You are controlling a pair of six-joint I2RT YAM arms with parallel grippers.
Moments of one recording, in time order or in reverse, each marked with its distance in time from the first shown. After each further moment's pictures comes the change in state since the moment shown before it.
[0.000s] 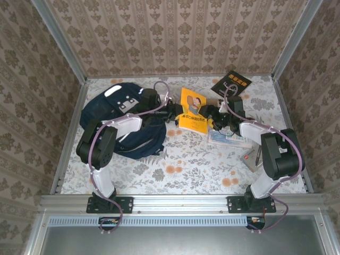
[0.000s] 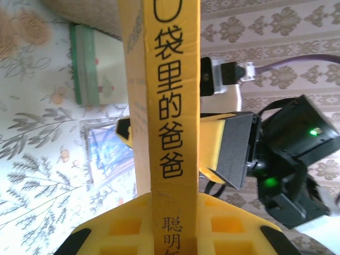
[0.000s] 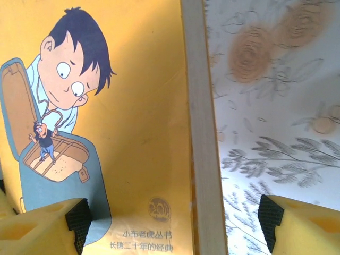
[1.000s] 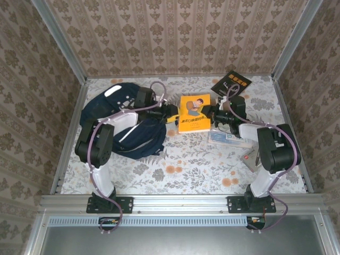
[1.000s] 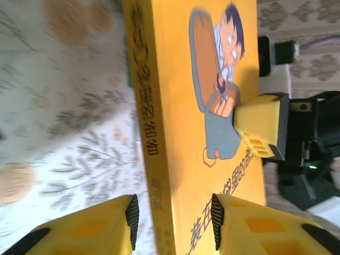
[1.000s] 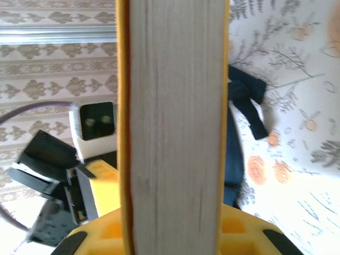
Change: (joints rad) left arm 0.090 -0.005 0.100 -0.444 -0.004 0.318; right arm -0.029 0.050 -0.042 0.308 -0.212 0.270
